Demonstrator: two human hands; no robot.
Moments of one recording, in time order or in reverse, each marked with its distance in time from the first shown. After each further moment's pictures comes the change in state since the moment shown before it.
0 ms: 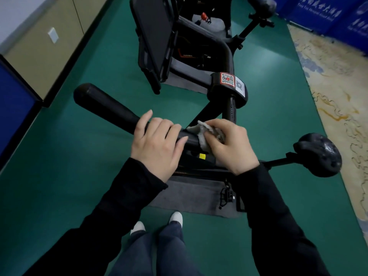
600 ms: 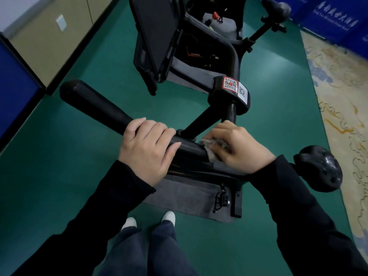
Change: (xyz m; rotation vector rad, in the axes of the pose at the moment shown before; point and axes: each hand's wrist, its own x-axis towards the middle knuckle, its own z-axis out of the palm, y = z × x) left_hand -0.001 -0.001 0.006 0.025 0.078 -0.009; right_hand 0.029 0.029 -0.036 -0.226 -0.414 -0.375
